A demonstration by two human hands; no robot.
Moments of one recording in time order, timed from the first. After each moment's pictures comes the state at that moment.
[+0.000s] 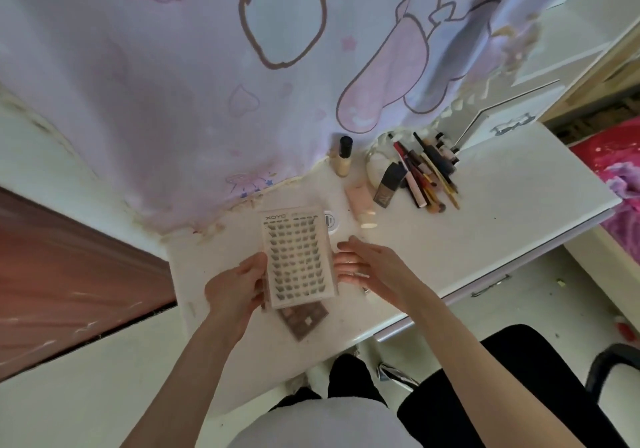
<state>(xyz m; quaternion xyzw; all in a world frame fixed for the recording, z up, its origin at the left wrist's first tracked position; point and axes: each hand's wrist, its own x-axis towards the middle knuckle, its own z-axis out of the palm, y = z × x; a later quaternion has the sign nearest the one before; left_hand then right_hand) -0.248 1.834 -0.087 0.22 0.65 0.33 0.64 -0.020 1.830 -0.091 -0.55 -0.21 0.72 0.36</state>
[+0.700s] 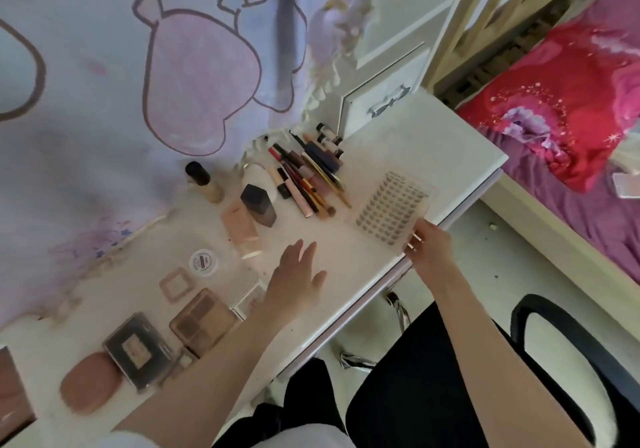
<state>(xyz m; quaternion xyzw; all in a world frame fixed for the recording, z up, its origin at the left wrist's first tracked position) 0.015 1.875 -0.150 0.79 0.49 -0.10 0.35 0.232 1.823 -0.134 -0.64 0.07 0.48 0.60</state>
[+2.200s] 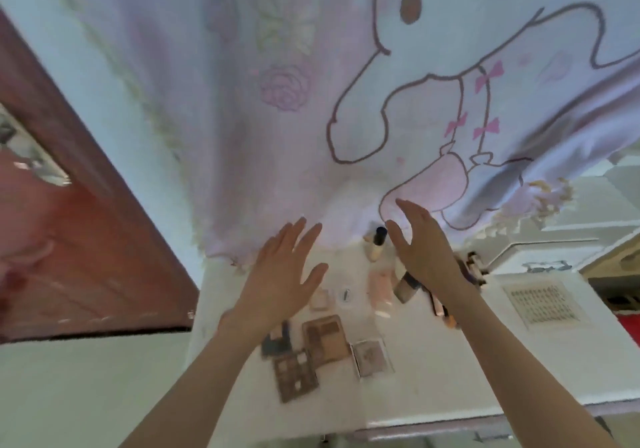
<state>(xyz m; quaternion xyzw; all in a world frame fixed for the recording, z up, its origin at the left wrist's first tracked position) -0.206 1.854 0.007 0.74 0.64 0.18 0.09 0.007 1.920 0.042 -0.60 -0.74 0.19 0.23</state>
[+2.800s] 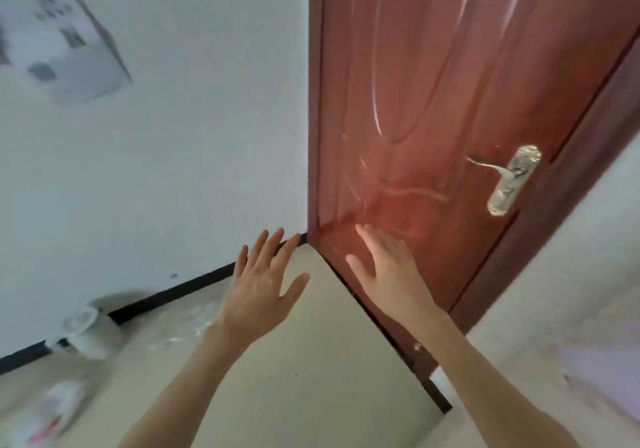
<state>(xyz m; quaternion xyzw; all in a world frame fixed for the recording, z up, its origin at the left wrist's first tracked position) -0.497 1.418 0.053 0.28 0.94 0.20 -0.09 -0.442 1.617 0.083 -0.04 -0.97 0.21 0.12</state>
